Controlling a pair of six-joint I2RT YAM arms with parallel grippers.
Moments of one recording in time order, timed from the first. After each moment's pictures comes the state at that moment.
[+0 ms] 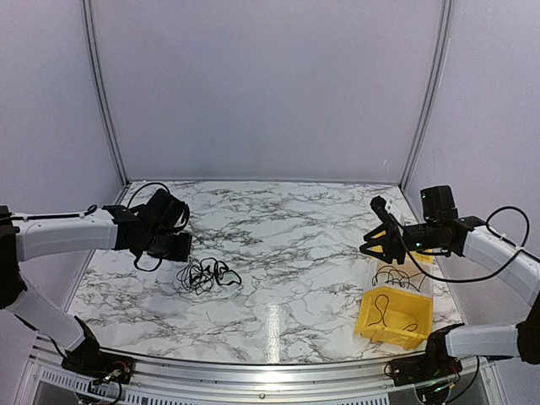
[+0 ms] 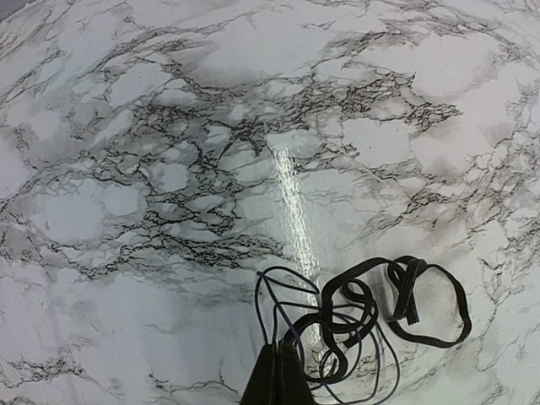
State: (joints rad) left arm -0.68 1.46 0.92 -0.47 -0.24 -0.42; right arm 0.17 1.09 0.76 -0.47 -0.77 -0.54
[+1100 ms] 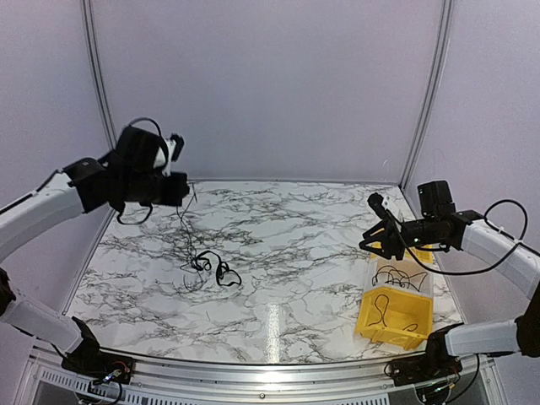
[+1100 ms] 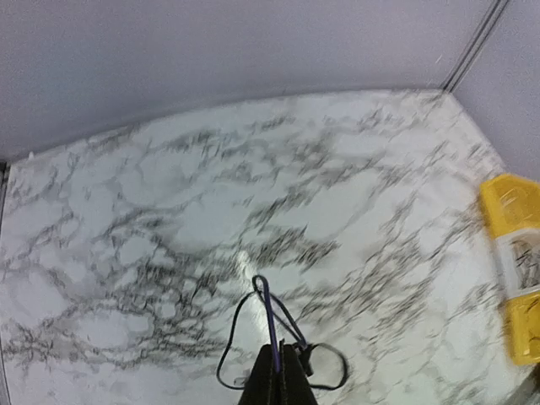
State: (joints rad) left arm -0.68 1.35 1.25 -0.61 -0.20 -0.32; right arm 0.18 1.12 0.79 -0.49 -0.74 -0.54
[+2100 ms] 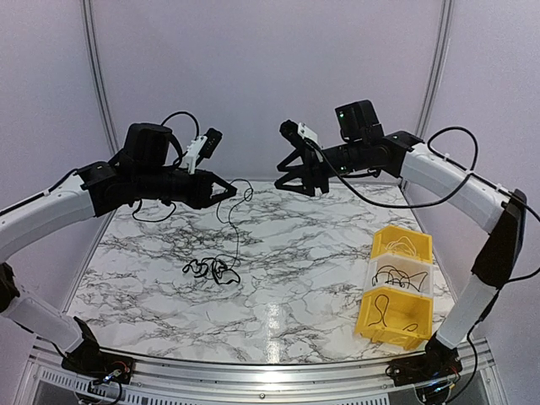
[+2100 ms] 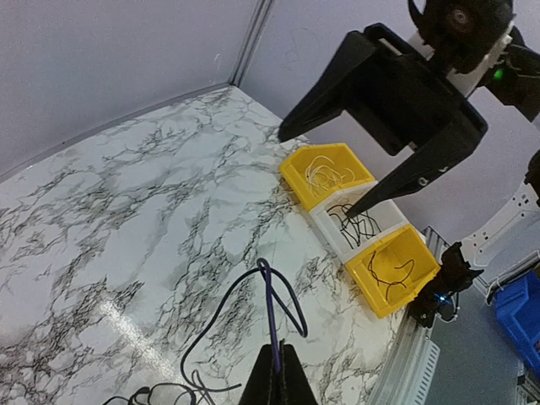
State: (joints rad) left arm -0.73 1.37 1.29 -0.35 0.34 -0.26; right arm 0.63 1.68 1.68 -0.55 -0.70 -0.48
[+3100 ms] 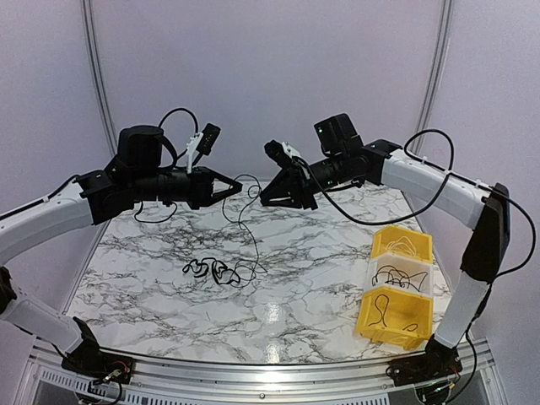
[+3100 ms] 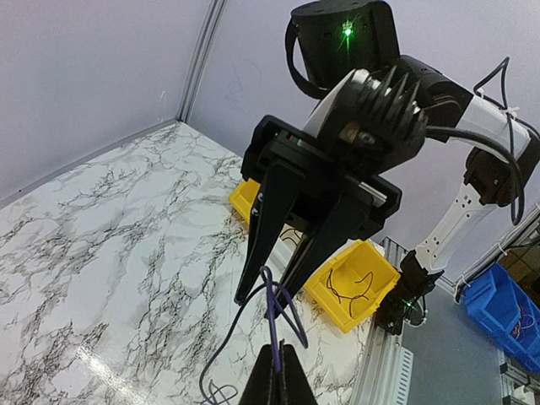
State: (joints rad) left arm -0.73 1.35 1.21 -0.15 0.49 -0.27; right arm 0.68 1.78 1.70 -0.57 -0.90 -0.57
